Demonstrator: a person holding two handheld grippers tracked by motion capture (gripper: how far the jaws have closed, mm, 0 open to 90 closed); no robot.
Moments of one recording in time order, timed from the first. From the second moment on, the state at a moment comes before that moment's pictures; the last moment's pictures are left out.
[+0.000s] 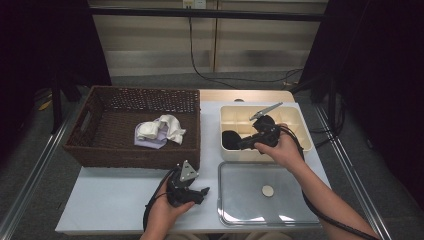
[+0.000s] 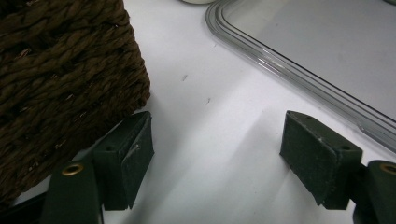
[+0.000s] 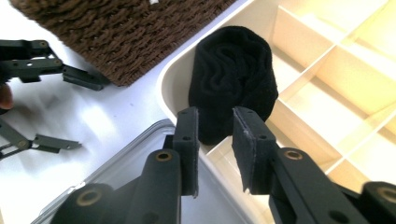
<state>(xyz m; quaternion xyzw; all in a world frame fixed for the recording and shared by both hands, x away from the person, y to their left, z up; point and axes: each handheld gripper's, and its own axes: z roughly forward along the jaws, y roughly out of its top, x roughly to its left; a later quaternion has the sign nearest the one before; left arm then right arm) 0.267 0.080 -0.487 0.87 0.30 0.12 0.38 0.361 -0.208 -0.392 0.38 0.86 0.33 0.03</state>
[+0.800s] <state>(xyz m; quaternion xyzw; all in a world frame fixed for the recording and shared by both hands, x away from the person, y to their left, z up) 0.267 0.081 -0.487 0.87 0.30 0.12 0.38 0.303 -0.218 -0.398 0.34 0.87 0.36 0.04</state>
